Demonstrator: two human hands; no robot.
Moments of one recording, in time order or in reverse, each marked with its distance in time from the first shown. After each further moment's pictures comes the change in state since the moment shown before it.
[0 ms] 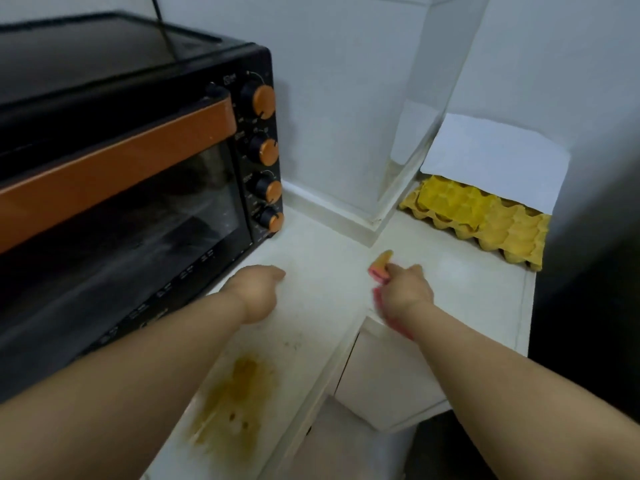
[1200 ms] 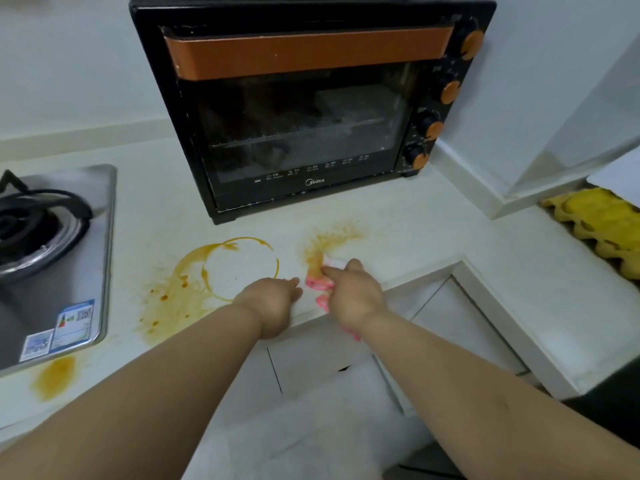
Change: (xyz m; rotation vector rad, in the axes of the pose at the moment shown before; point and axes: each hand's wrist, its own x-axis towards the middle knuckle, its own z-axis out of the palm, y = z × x) left_hand -0.260 -0.038 0.116 0.074 -0.030 -0.349; right_hand -0.219 -0.063 0.085 -0.031 -0.371 -0.858
